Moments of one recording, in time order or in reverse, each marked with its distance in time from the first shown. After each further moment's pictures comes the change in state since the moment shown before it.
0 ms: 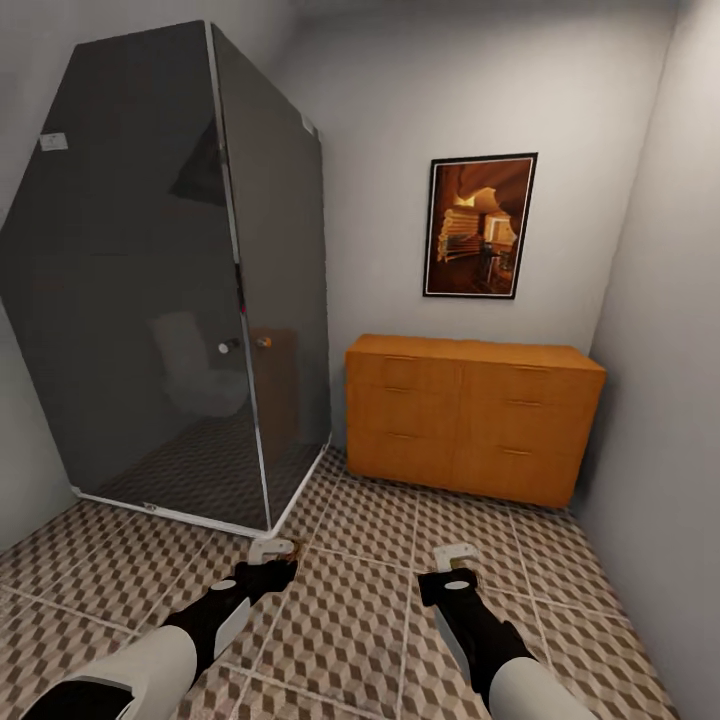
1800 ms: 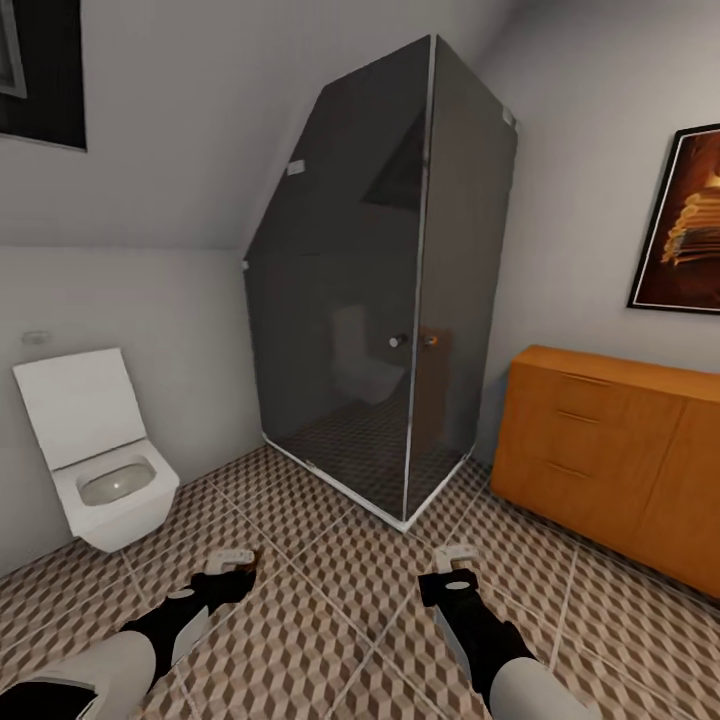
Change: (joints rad) left arm 0.000 0.118 0.000 0.050 0.003 -0.005 -0.001; right arm 0.000 -0.002 -0.001 0.001 -0.003 0.002 0.007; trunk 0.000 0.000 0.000
